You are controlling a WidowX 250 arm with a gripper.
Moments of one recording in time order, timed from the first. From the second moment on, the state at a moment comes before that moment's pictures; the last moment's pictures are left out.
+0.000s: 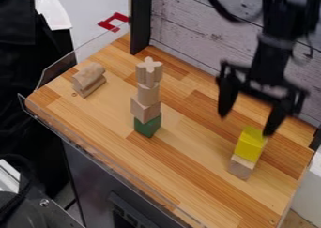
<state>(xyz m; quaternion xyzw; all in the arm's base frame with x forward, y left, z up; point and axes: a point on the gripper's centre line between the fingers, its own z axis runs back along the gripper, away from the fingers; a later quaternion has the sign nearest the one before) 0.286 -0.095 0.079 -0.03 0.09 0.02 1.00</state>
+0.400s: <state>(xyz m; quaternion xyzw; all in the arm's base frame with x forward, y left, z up) 0.277 -0.038 0.121 -0.04 0.05 0.04 1.00</state>
